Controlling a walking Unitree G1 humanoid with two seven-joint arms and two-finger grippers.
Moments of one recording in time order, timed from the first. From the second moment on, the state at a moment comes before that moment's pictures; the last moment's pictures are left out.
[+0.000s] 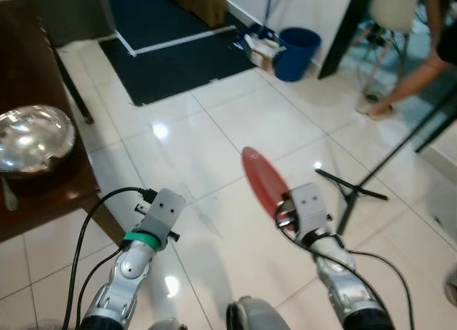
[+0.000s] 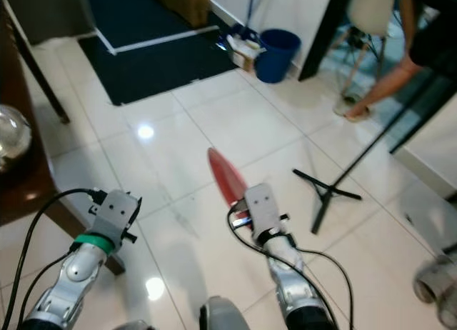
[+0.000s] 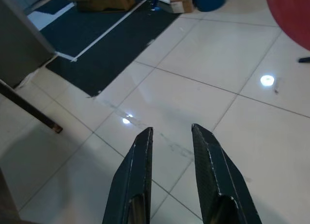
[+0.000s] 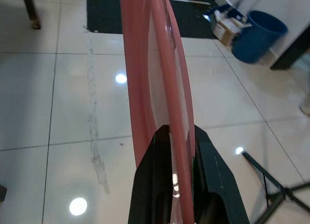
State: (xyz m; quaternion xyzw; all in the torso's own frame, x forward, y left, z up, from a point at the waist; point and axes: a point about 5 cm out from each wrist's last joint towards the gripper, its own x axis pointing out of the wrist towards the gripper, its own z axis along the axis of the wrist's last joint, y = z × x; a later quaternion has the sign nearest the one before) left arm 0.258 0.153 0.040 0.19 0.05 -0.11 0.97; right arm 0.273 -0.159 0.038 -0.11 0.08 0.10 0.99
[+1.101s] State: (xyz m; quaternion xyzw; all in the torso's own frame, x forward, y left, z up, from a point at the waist) left arm 0.258 0.155 0.038 0.20 0.06 -0.12 0.97; right arm 0.277 -0.149 0.042 -0.11 0.07 0.10 0.99
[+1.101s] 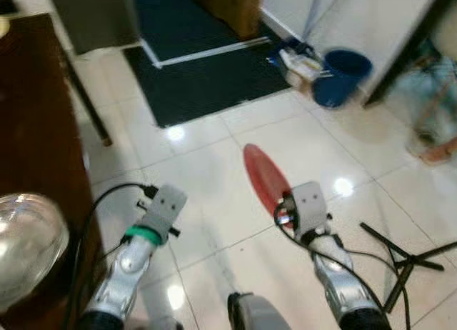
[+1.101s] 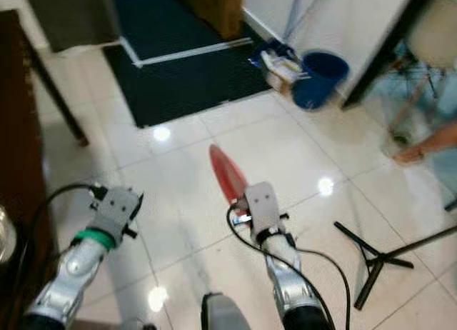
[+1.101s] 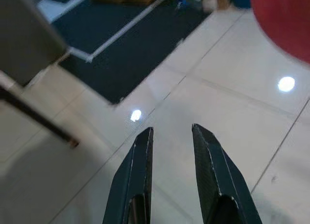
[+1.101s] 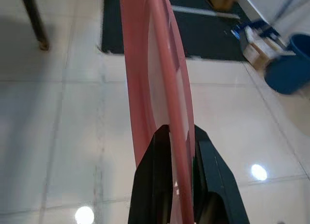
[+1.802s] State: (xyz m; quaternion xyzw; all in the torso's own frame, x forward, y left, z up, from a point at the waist) left arm 0.259 0.153 0.038 0.20 0.06 -0.12 0.97; right arm 0.272 -0.149 0.036 -0.10 0.08 0.10 0.99
